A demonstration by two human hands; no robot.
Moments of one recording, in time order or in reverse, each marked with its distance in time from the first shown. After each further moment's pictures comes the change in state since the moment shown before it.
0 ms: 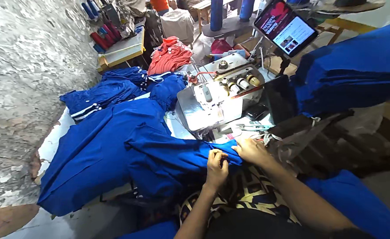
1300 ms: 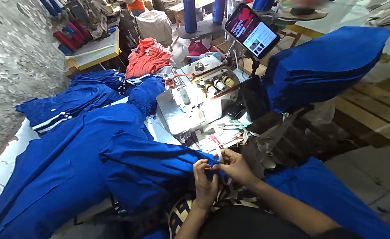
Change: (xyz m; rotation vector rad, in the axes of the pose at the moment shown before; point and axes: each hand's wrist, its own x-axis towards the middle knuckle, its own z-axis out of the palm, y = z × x) left_hand -0.033 0.018 0.001 -0.144 0.123 0.068; right_hand -0.045 0.004 0.060 0.975 0.379 -0.259
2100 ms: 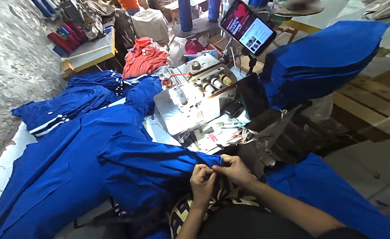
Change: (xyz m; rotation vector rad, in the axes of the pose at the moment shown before) left_hand 0.000 0.003 -0.009 -0.029 -0.025 -0.168; right_hand -0.006 0.019 0.003 0.121 -0.031 0.074
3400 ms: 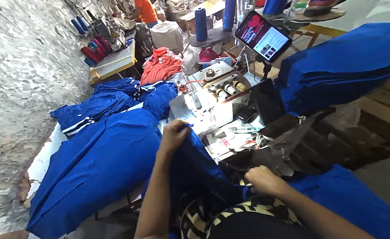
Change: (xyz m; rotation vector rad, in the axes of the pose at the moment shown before) left_hand 0.198 0.030 -0.104 0.342 -0.328 0.211; right_hand 0.010 -0.035 -0.039 -1.232 -0.845 0.322
